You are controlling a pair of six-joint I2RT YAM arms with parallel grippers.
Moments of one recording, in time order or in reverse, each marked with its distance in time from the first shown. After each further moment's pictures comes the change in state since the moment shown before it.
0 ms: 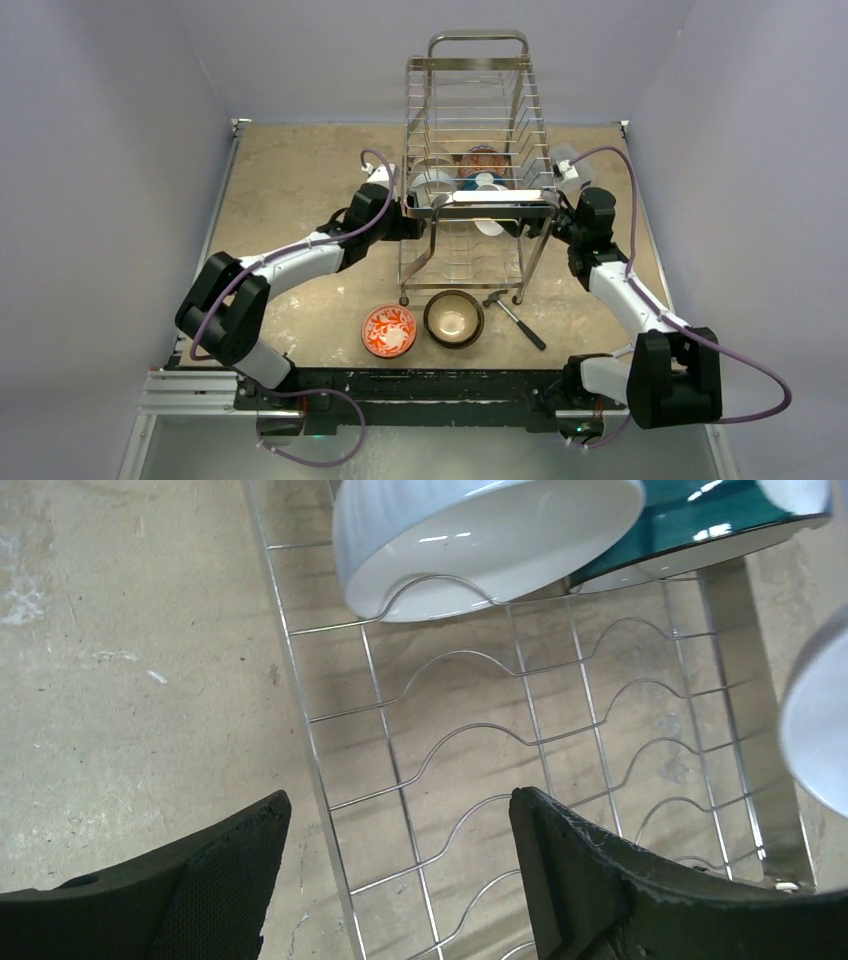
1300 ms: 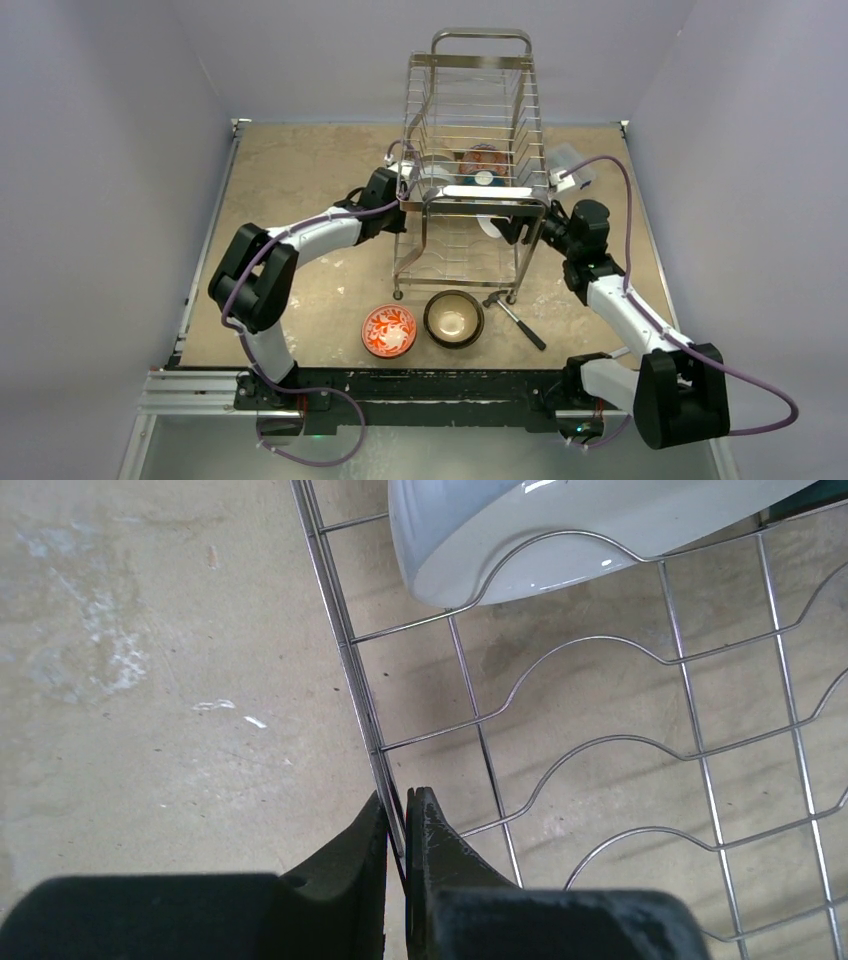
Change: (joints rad) left arm 0.045 0.233 0.243 -0.249 -0.031 0.259; right arm 0.062 -0.085 -0.077 0.029 0.160 -0.138
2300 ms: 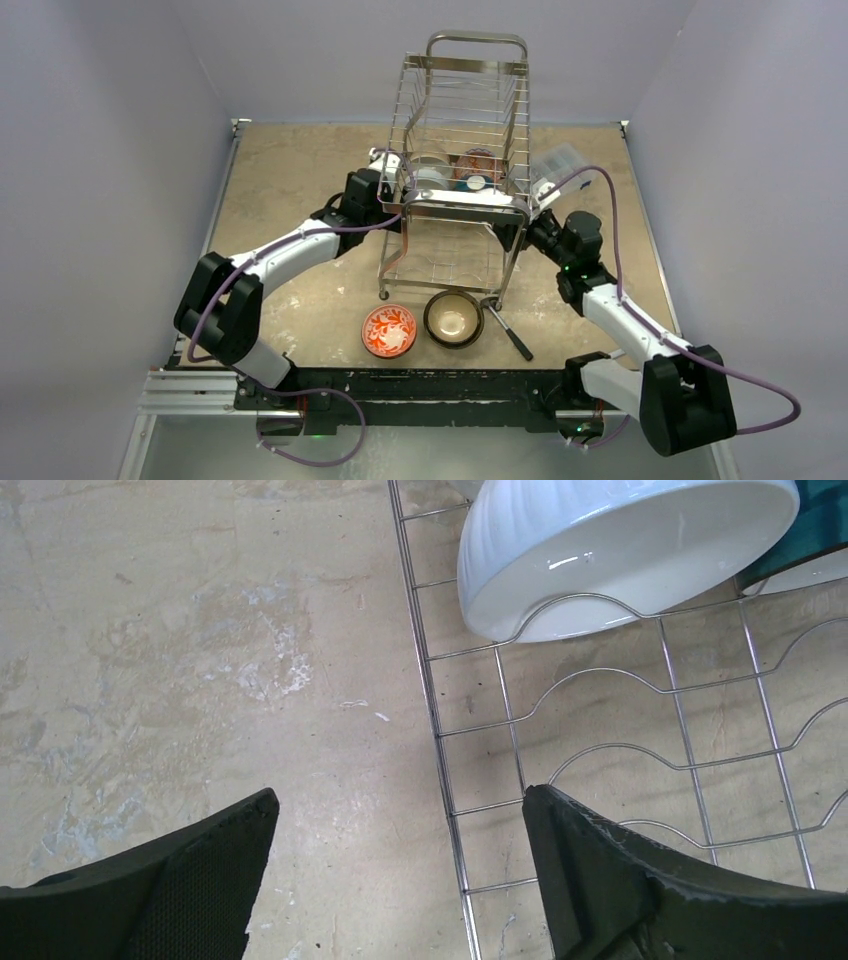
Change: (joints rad) left arm 0.003 -0.221 -0.117 0.048 -0.170 0.132; right arm 0.091 -0.036 -0.077 0.126 0.092 -0.286
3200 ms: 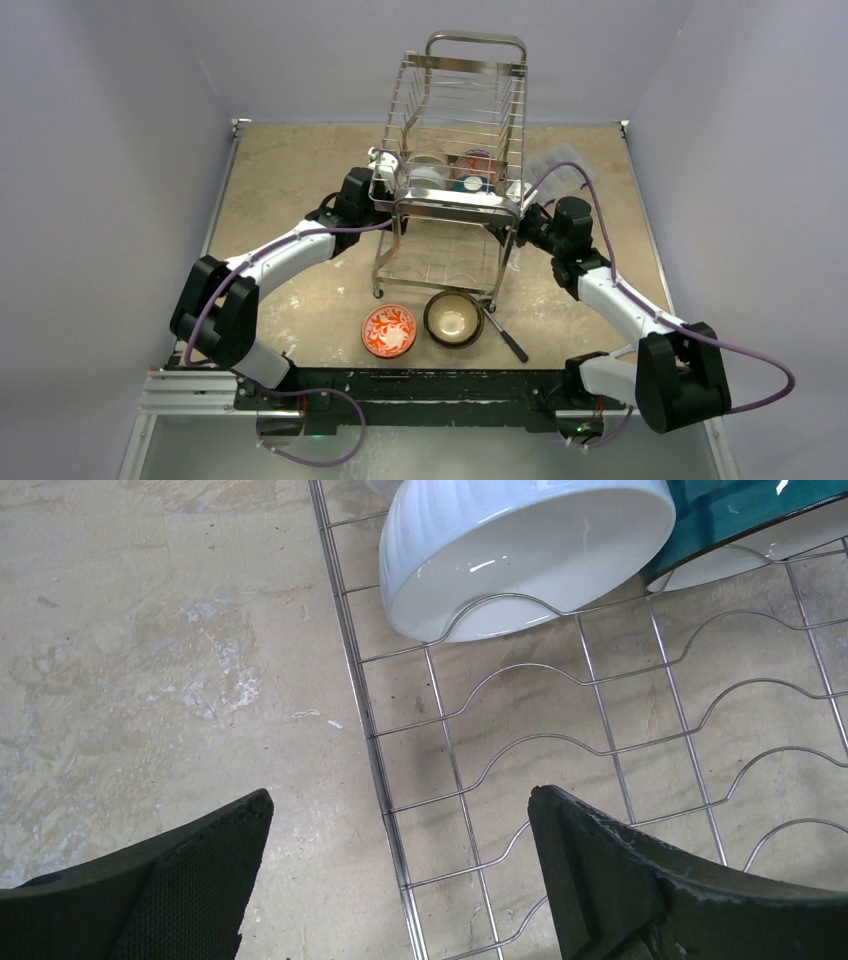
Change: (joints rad) left arm 0.016 -0.026 -0.016 0.023 0.147 0.001; right arm 0.015 0.113 0.106 -0.140 -0.092 -0.352
